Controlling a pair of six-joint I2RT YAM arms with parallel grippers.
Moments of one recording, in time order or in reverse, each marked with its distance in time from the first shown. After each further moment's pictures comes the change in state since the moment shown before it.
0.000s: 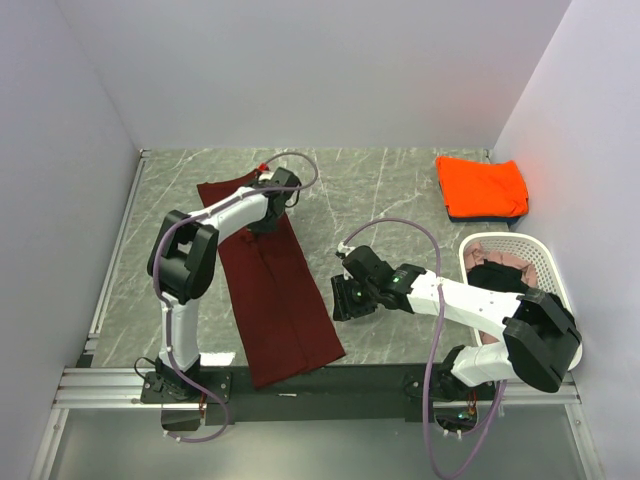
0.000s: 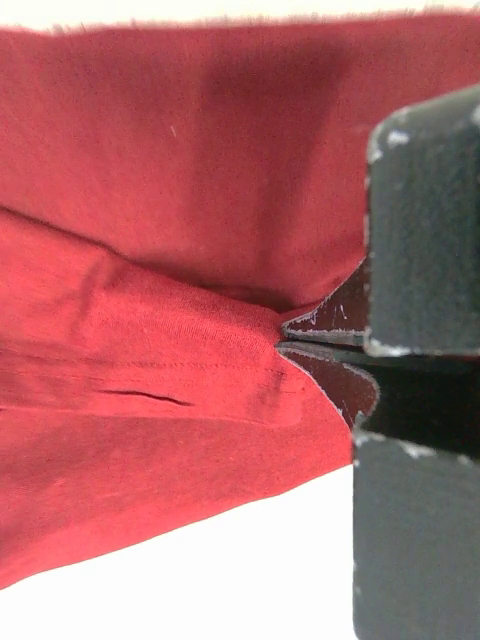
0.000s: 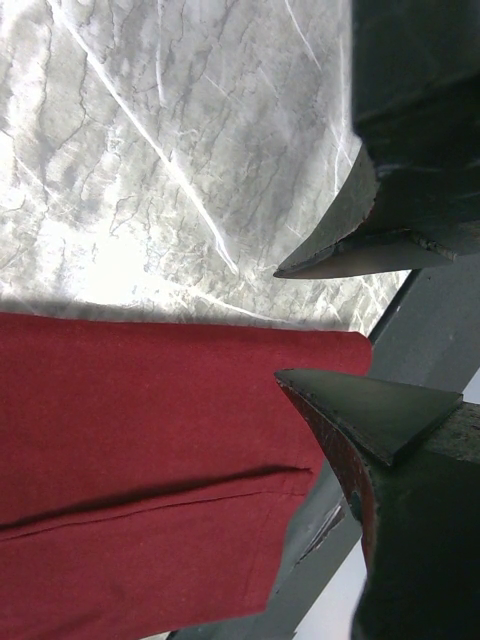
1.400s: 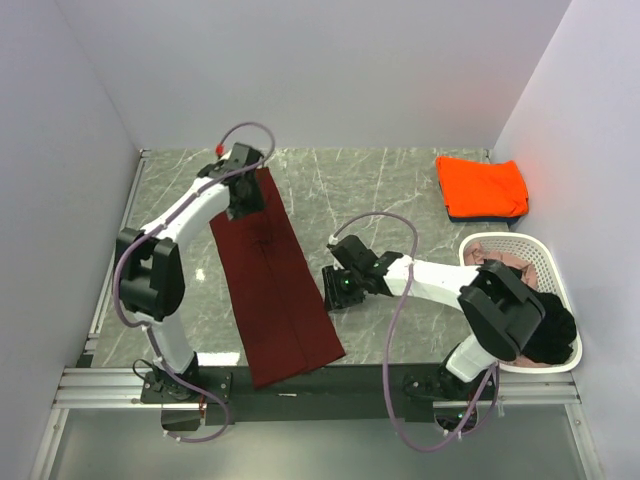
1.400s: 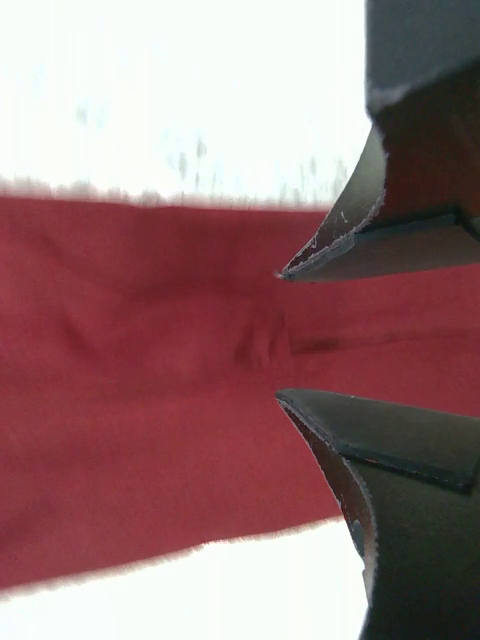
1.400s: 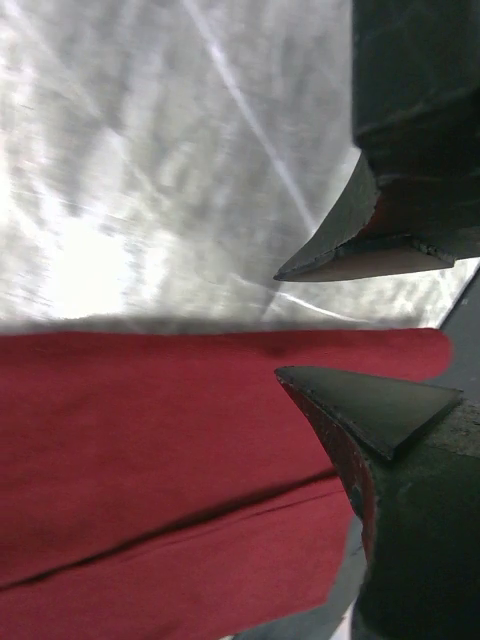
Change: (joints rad) left arm 0.125 -0.190 0.050 -0.006 0.290 -0.204; right arm -0.057 0.220 0.080 0.092 -0.058 -0.001
